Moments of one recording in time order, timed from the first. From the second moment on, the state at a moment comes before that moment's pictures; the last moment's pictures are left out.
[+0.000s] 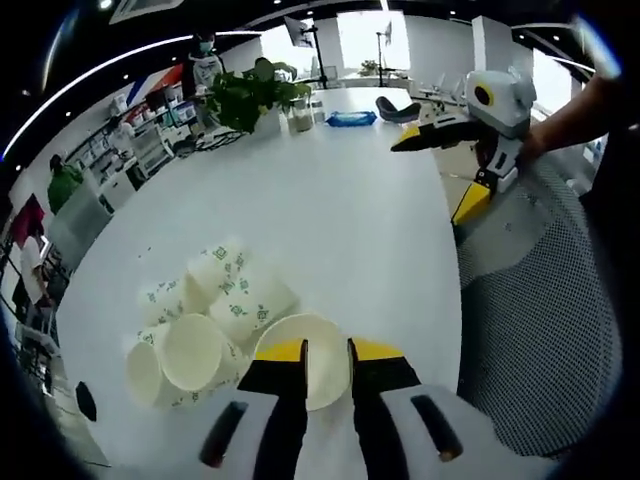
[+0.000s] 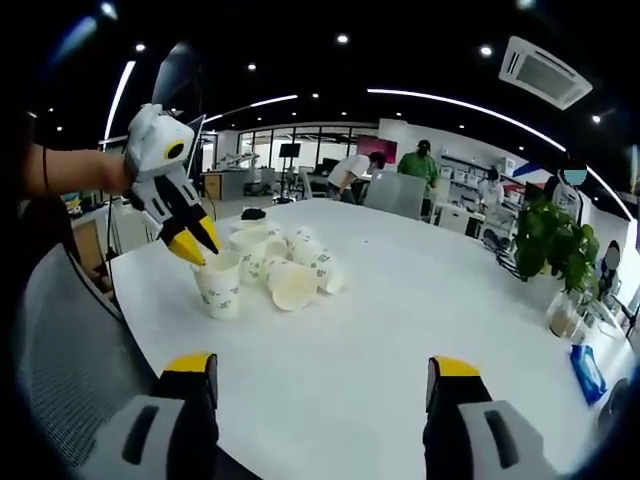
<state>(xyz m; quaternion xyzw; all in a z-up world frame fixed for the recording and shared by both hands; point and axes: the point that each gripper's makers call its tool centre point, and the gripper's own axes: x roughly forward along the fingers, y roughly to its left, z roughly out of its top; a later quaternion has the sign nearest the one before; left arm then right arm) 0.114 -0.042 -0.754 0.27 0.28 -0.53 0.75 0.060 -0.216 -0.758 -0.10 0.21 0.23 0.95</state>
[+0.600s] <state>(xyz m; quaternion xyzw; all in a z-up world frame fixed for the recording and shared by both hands) 0.163 0.002 -0.751 0.18 0.30 -0.44 0.83 0.058 -0.217 -0.764 -0.11 0.22 0.23 0.94</state>
